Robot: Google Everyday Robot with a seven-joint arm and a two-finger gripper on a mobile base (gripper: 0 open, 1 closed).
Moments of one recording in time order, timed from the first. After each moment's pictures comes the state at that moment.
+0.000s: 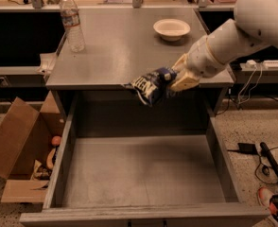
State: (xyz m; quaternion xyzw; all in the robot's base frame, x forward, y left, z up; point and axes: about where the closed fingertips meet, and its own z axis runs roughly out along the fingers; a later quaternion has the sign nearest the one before) arm 0.598 -0.118 0.861 -0.66 0.68 0.11 0.31
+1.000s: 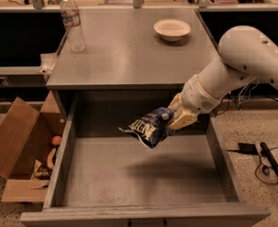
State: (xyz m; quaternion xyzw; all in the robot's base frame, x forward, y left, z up) arm 0.516 -0.112 0.778 -0.69 0.67 0.18 0.21
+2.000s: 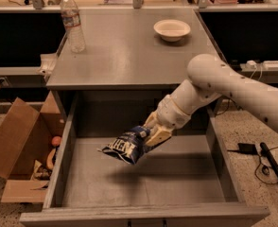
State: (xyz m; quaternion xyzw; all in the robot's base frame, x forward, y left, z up) arm 0.508 -0.042 0.711 -0.72 0.61 0.27 0.20
